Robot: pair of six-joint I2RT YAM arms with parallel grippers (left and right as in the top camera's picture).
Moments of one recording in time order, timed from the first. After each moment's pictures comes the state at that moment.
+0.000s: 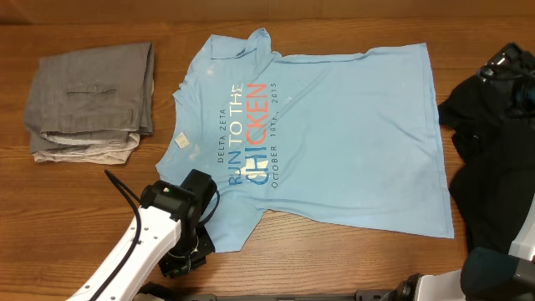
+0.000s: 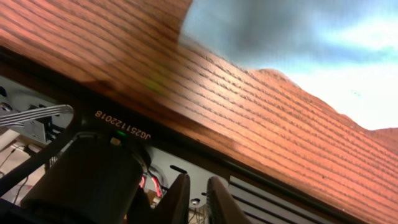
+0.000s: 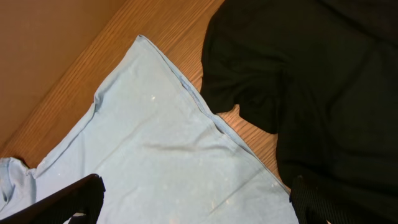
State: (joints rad) left arm -0.40 1.23 0.74 -1.38 0.08 -0.90; right arm -0.36 1.63 1.91 -1.29 0.01 0.46
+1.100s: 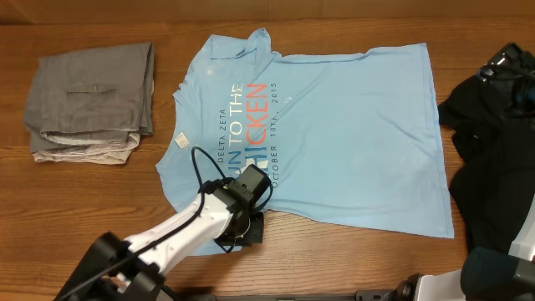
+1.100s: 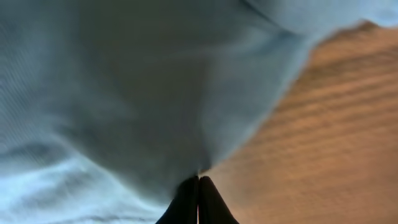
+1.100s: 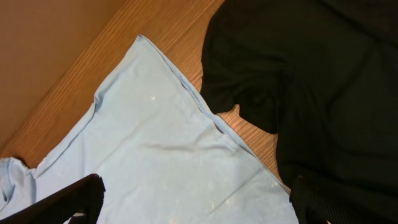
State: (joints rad) left arm -0.68 1.54 0.74 -0.77 0.18 -0.63; right arm -0.36 1.63 1.91 -1.29 0.01 0.46
